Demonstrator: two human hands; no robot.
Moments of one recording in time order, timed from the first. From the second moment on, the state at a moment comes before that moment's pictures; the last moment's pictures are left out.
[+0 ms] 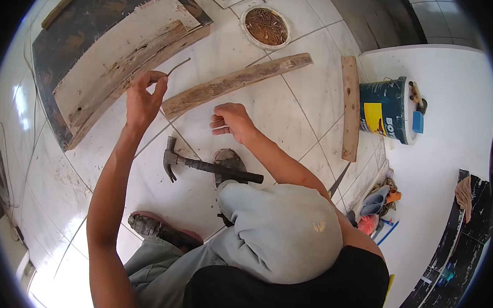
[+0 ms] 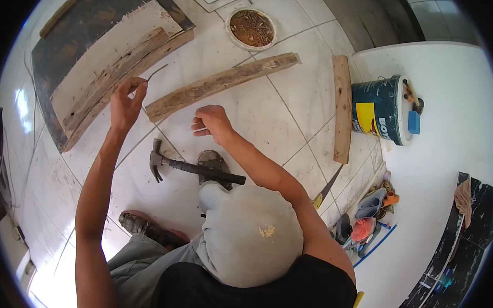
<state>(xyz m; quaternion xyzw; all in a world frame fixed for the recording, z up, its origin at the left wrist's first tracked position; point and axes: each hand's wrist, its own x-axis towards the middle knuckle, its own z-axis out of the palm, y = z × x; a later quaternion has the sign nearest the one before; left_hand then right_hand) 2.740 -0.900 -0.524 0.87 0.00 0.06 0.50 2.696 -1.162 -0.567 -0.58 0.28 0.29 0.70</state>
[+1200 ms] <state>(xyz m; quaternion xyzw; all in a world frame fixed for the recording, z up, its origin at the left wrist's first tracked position) 2.746 -0.870 -0.592 0.95 -0.02 0.04 0.30 2.593 -1.122 -0.566 -0.85 -0.38 0.20 0.30</state>
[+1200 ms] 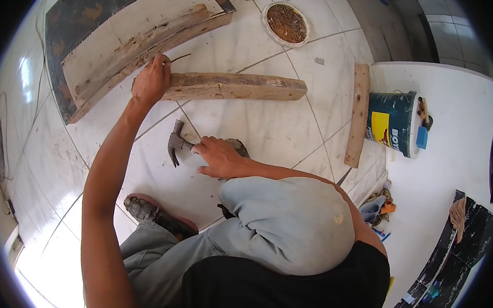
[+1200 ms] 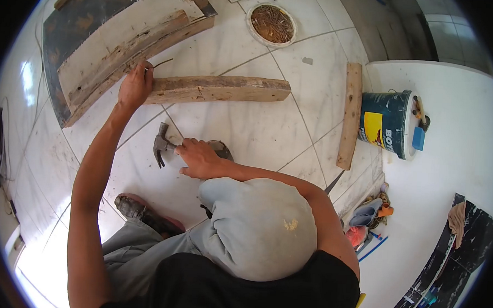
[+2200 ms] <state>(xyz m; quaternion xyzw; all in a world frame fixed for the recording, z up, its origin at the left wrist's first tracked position) 2.705 -0.883 -0.594 0.88 -0.20 0.18 0.39 2.652 -1.170 -0.492 -0.78 -0.02 0.32 0.55</state>
